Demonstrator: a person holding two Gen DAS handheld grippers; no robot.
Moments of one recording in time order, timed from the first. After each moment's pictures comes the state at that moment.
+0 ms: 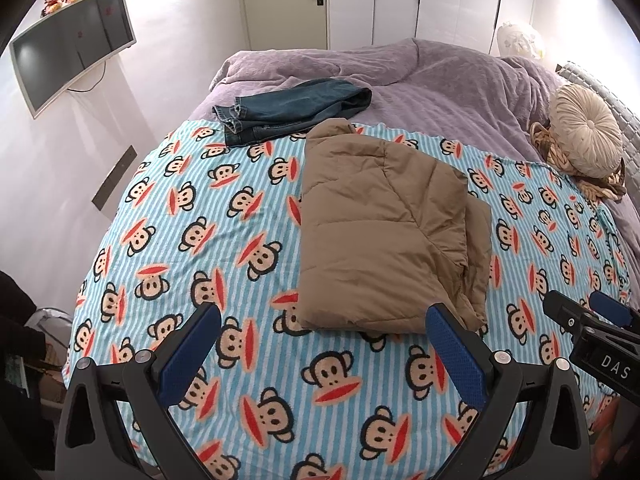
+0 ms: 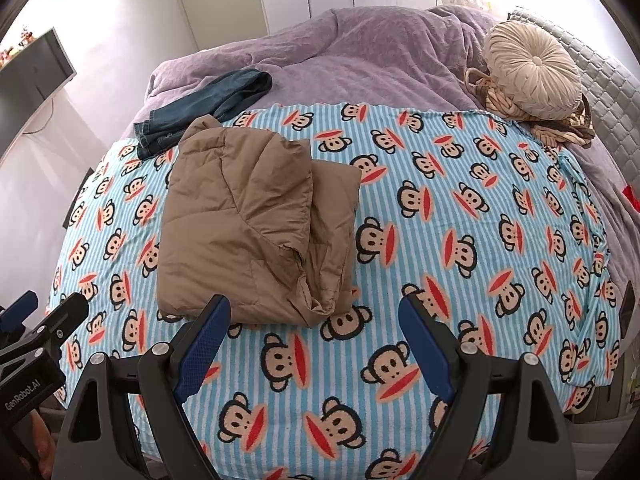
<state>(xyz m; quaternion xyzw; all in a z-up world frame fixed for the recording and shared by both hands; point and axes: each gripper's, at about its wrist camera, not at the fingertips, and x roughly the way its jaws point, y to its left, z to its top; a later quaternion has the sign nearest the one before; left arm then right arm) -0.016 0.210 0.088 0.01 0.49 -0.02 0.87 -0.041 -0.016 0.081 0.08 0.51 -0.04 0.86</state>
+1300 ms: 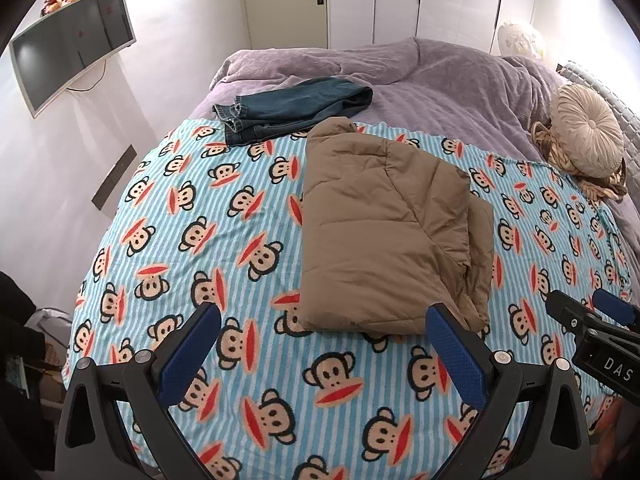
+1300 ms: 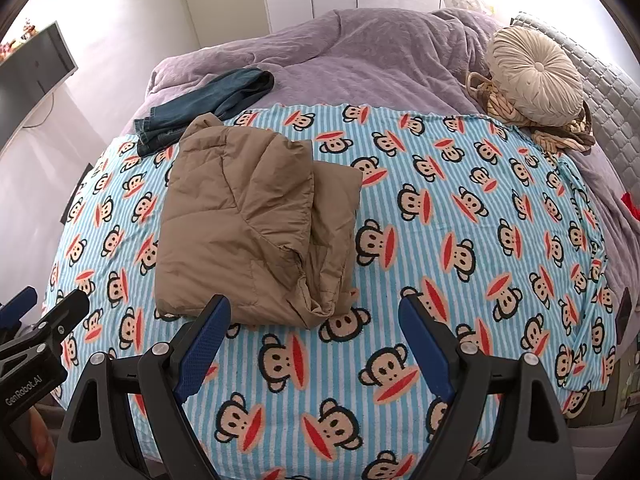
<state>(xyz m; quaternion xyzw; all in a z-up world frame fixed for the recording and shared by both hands) -0.015 0.210 0.086 0.01 0.48 -0.02 0.87 -0.038 -0.017 0.078 0.07 0.51 -0.04 0.86</state>
